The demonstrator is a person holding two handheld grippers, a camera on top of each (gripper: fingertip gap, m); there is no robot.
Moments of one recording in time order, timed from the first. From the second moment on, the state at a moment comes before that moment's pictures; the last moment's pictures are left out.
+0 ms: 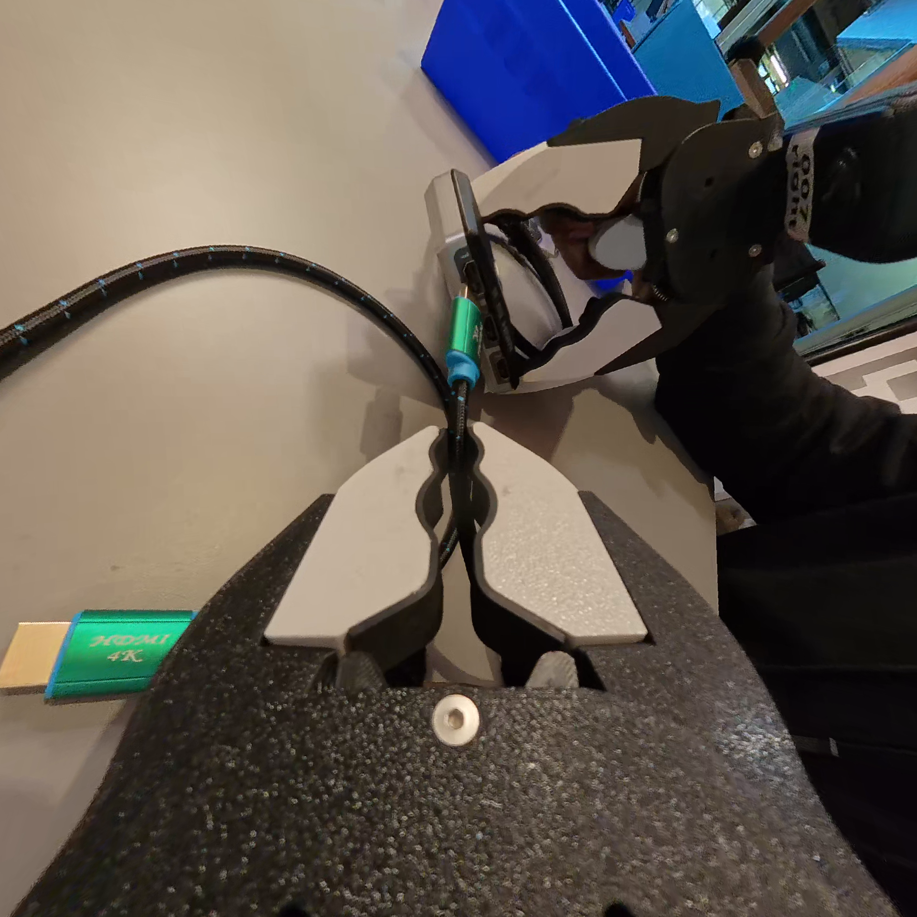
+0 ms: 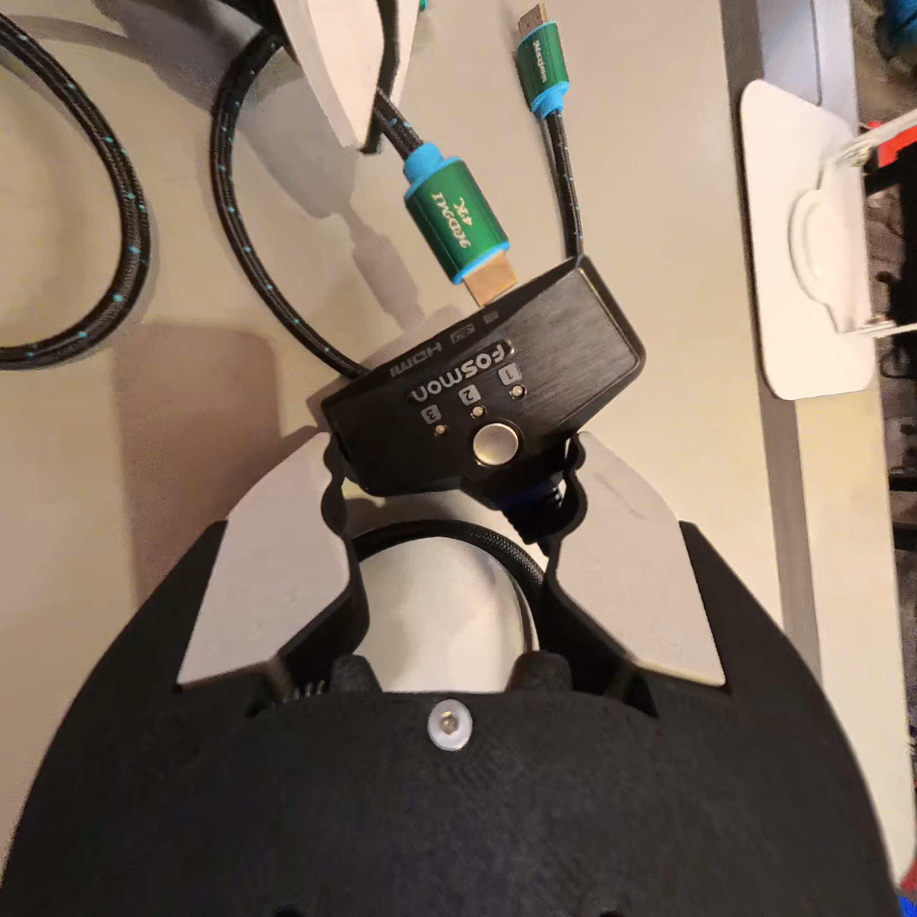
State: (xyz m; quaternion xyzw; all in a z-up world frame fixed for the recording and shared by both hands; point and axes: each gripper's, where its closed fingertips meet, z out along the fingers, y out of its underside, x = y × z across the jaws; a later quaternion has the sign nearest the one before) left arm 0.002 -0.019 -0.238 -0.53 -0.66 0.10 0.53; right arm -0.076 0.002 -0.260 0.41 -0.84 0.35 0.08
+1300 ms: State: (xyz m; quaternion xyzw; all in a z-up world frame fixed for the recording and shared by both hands) left arm 0.019 -0.043 -0.228 -0.70 -0.59 0.33 0.25; right arm -0.060 -0.025 -0.255 0.38 -0.83 0.33 0.23
